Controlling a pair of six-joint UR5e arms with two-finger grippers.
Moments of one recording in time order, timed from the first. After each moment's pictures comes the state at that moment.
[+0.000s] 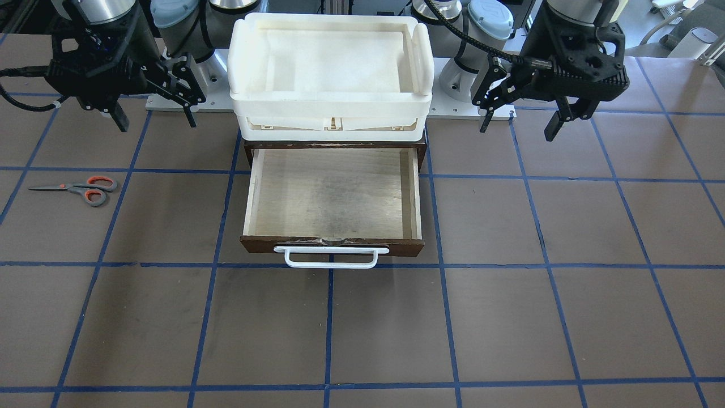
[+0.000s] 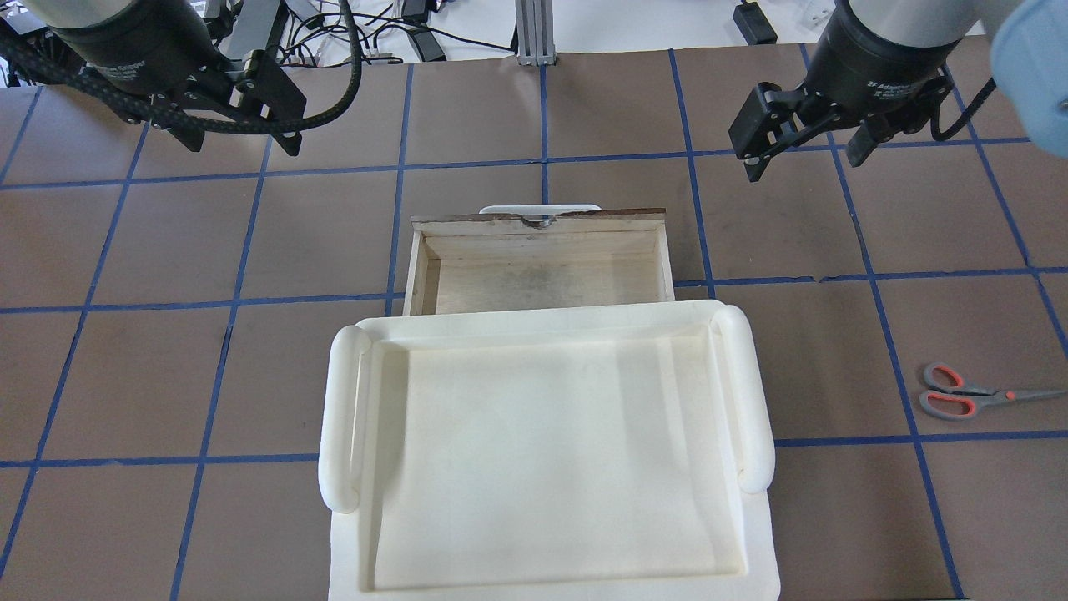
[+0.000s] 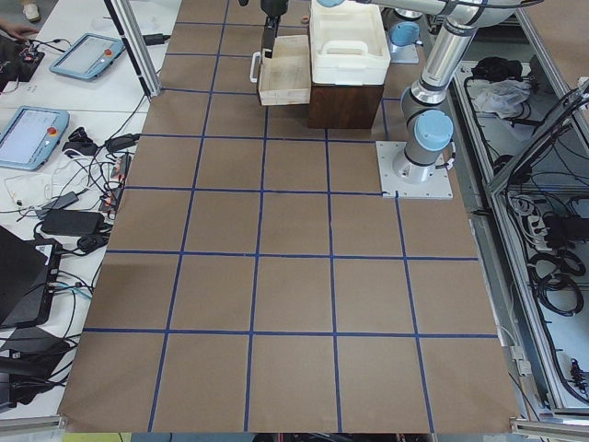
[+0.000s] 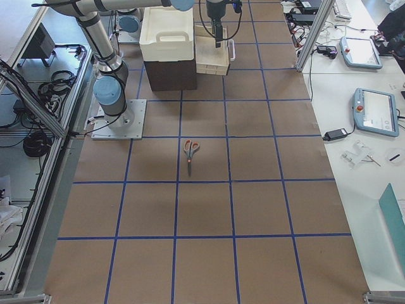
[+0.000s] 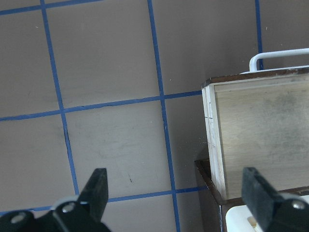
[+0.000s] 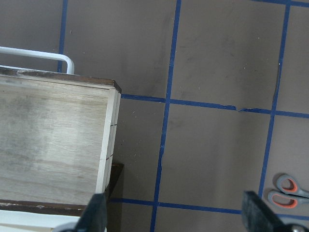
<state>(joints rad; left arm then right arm) -1.54 -1.55 -1.45 -1.60 1.54 0.15 1.58 -1.63 1.54 -1.57 -1.57 -0.12</state>
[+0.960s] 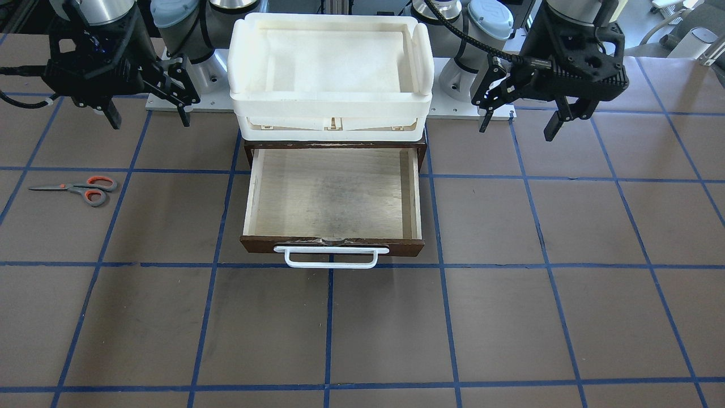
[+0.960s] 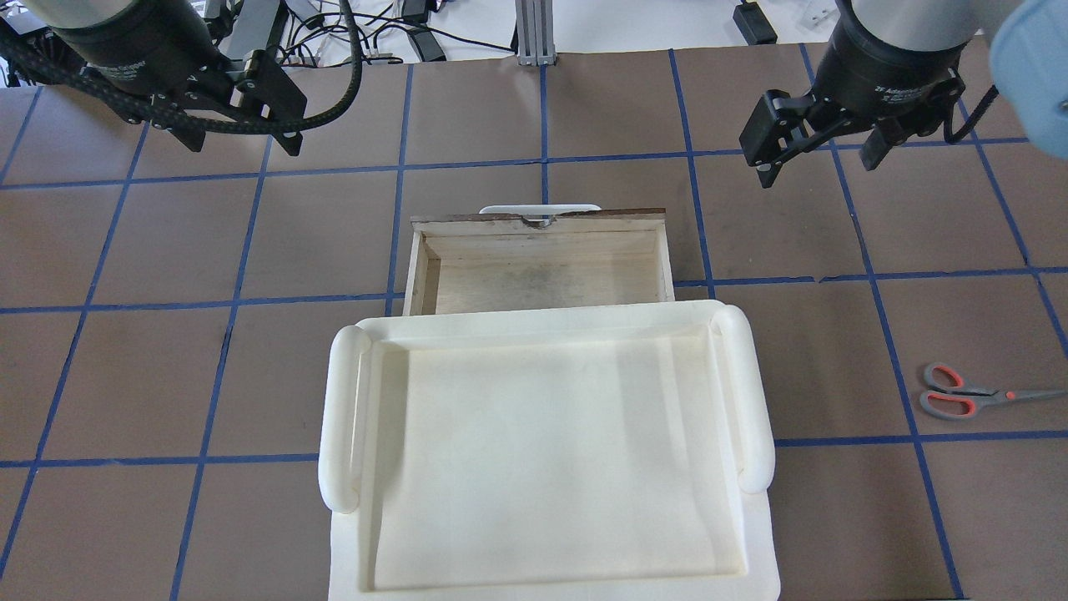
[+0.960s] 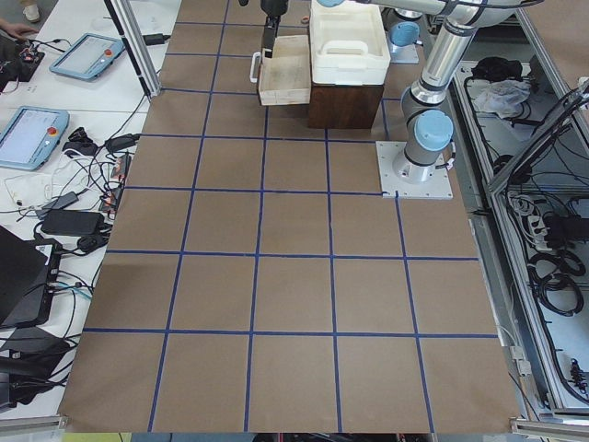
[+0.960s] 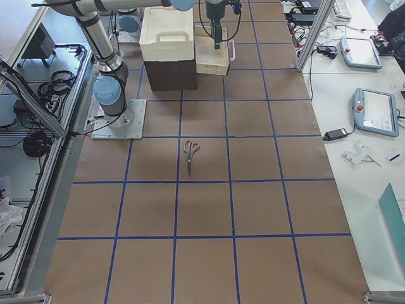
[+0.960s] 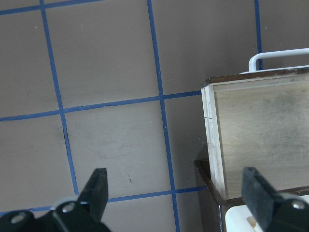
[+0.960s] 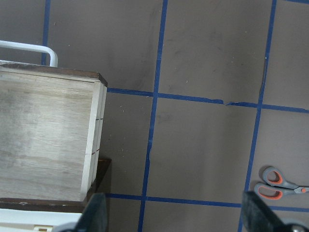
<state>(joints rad) -1.54 -1.55 -1.45 -1.60 1.54 0.15 1.58 -1.63 1.55 -1.55 -1.61 -0.11</state>
